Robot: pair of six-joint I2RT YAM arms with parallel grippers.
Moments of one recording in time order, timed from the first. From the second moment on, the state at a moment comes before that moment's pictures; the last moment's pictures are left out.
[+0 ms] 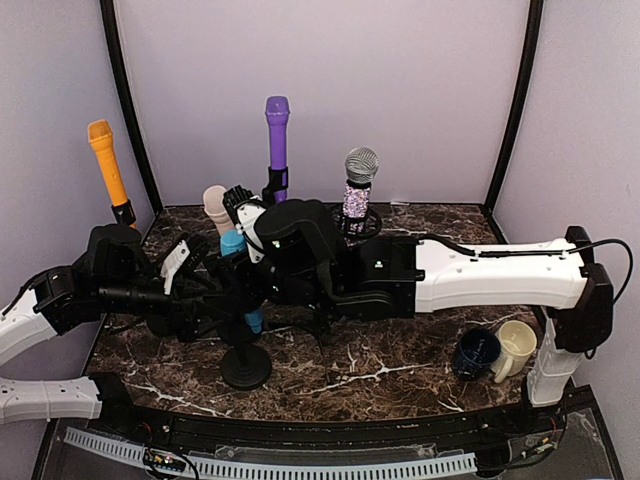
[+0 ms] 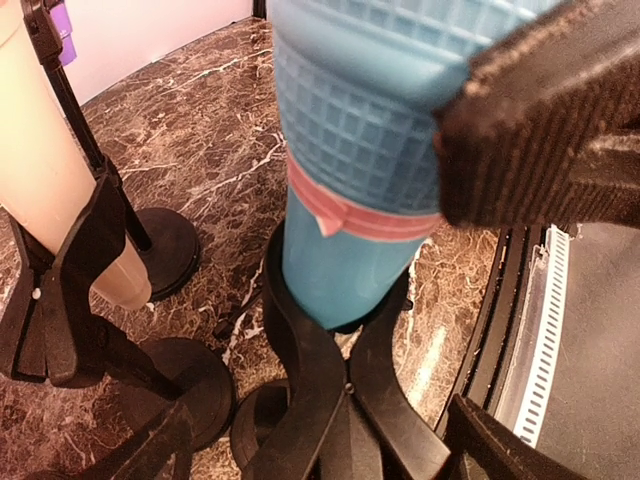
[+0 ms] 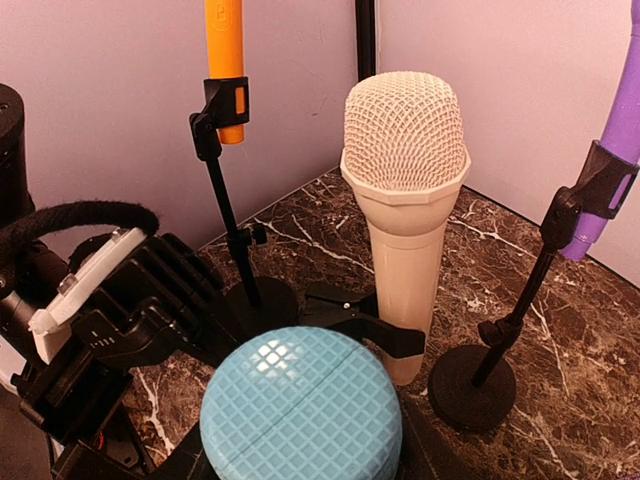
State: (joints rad) left arm -0.74 0.76 0.75 -0.57 0.31 0.03; right arm 1.39 1.84 1.71 -0.22 0.48 0.24
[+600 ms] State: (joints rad) left arm -0.74 0.76 0.77 -0.61 0.31 0.06; right arm 1.39 1.84 1.71 -0.22 0.50 0.24
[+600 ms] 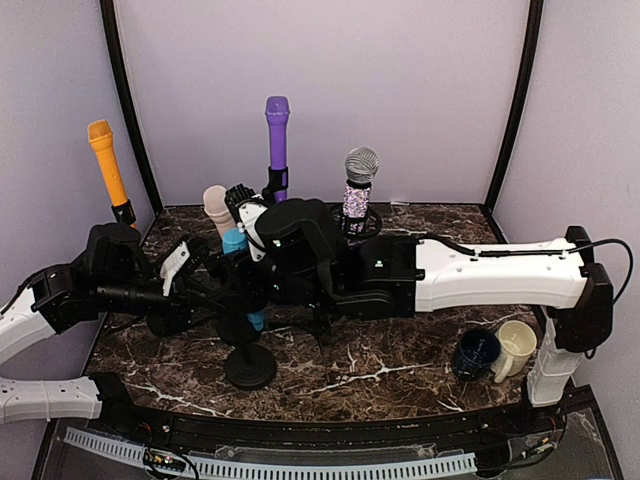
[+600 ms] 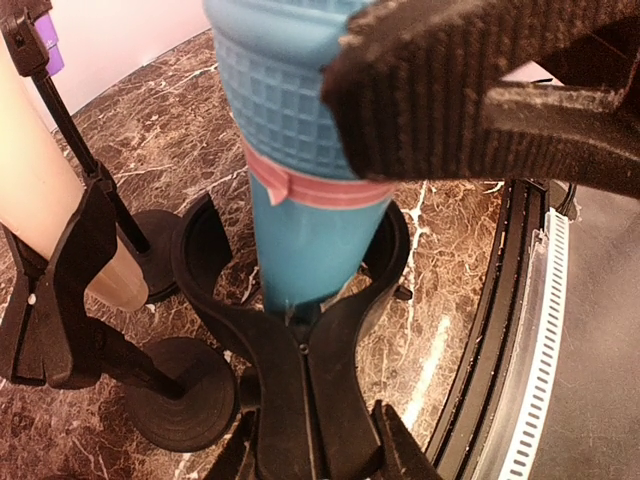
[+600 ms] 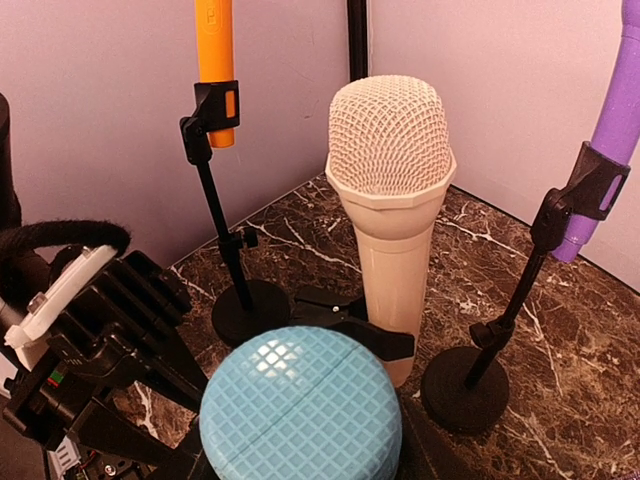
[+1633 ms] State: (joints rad) left arm -0.74 0.75 0.78 -0.62 0.28 0.00; right arm 1.38 1.40 1.29 -0.30 0.47 0.37
